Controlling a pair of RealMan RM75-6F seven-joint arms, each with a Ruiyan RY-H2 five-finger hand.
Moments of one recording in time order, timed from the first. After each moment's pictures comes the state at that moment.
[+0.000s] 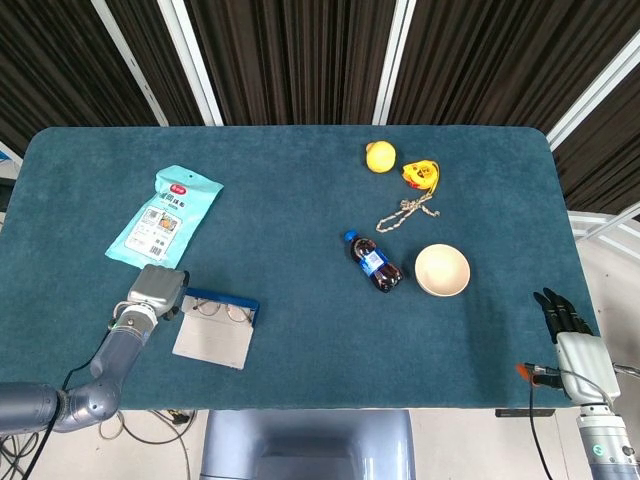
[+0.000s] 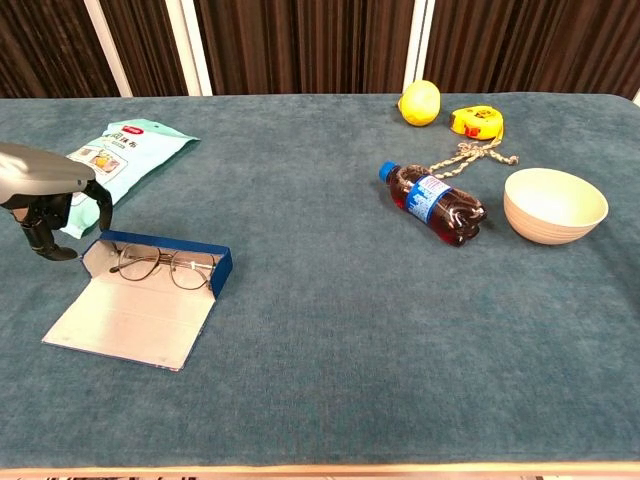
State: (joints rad) left arm -0.97 -1.31 0.08 -1.71 0.41 0.95 0.78; right arm 0.09 -1.12 0.06 -1.71 -1.43 1.40 0.00
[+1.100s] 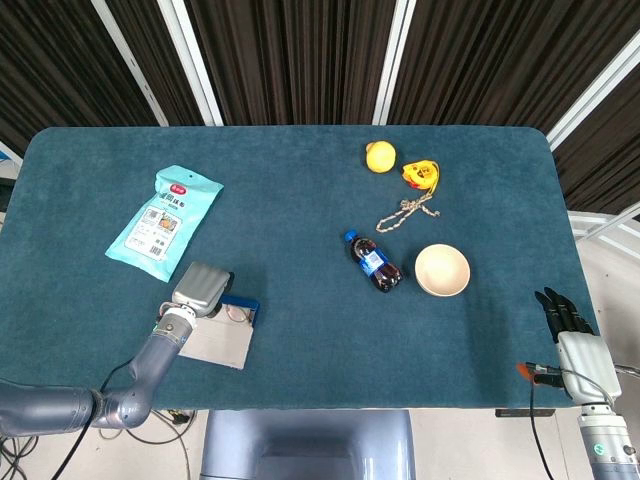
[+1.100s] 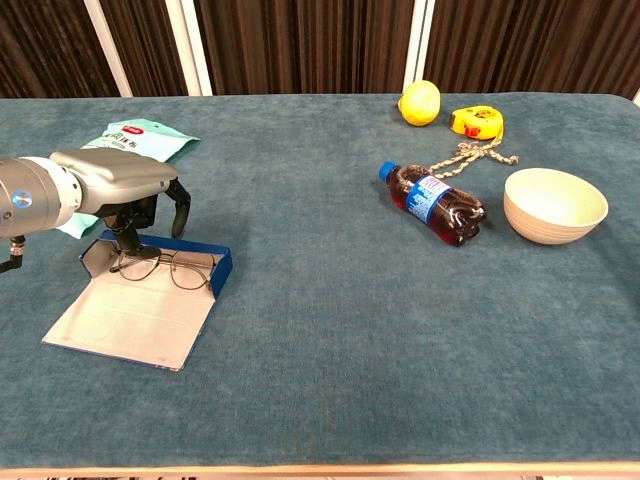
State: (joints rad) left arm -0.95 -1.49 0.01 -1.61 0.63 0.99 0.73; right arm 0.09 -1.12 0.06 -1.71 -1.43 1.40 0.01
